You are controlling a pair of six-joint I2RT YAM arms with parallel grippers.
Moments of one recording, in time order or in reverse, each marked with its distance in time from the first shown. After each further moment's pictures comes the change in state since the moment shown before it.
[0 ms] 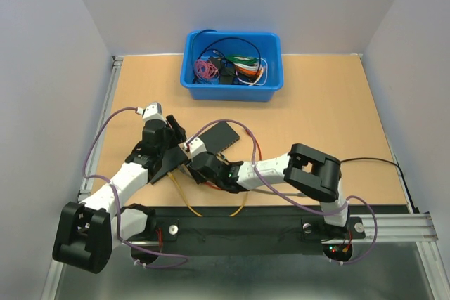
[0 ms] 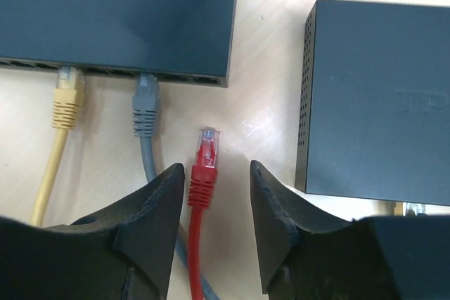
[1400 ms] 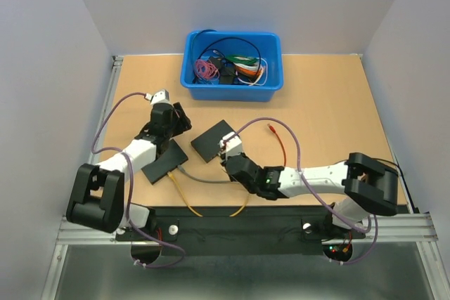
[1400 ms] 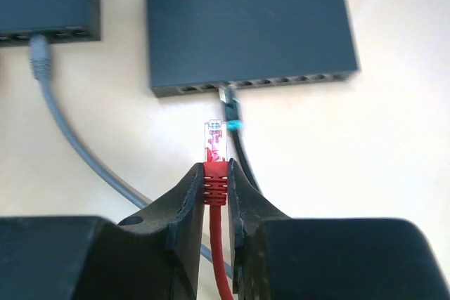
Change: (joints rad) left arm 0.019 0.272 0.176 0.029 0.036 0.008; right arm -0.001 -0.417 -0.340 -0.049 0.211 0.030
